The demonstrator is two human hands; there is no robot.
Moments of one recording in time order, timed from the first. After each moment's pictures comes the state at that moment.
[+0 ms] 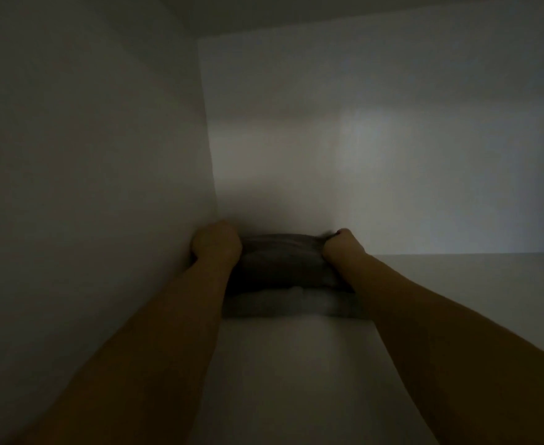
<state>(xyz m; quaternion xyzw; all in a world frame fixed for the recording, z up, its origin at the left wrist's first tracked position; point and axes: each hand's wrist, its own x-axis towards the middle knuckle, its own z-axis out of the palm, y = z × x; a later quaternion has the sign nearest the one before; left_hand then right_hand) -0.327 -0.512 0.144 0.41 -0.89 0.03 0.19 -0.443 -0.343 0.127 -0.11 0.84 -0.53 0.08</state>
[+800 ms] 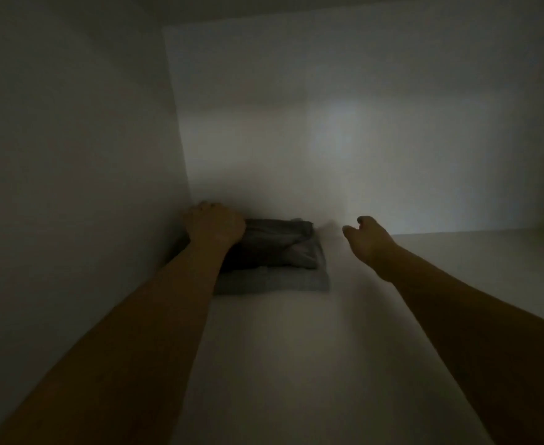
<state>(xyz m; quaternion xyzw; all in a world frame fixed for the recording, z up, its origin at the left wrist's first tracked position) -0.330 -0.462 0.152 0.36 -0.91 0.02 0.19 -0.432 -0.221 0.124 -0.17 0.87 -0.47 -0.01</state>
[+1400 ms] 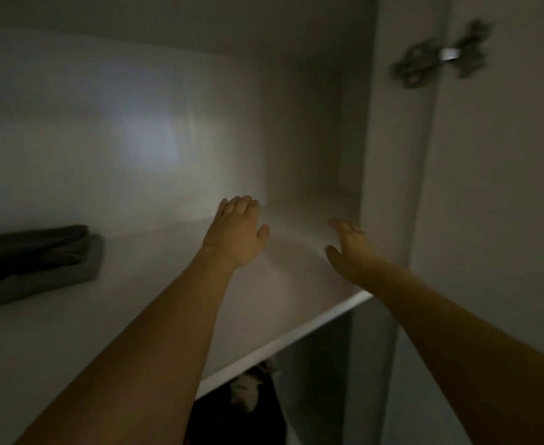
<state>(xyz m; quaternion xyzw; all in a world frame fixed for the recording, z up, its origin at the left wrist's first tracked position) -0.332 -0.045 0.133 -0.18 -0.94 -0.03 0.29 -0.279 0.181 0.117 -0.05 0.96 -0.22 -0.16</state>
